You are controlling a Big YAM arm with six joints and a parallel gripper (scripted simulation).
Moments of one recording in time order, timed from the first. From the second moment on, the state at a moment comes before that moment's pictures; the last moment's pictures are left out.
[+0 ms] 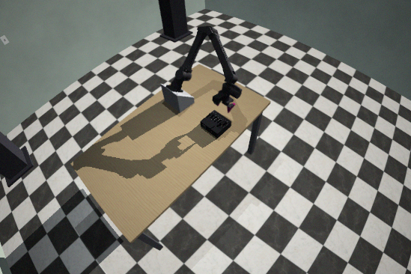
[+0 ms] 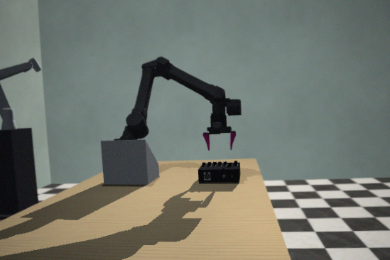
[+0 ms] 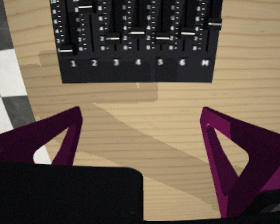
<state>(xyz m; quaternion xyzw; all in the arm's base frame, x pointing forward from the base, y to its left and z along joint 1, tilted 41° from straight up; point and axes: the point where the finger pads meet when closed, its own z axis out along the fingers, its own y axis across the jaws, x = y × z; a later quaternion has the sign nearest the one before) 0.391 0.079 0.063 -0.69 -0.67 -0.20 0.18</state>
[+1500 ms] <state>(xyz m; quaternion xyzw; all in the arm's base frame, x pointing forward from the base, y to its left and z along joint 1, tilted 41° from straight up) 0.391 0.075 0.062 -0.65 -0.71 -0.21 0.17</state>
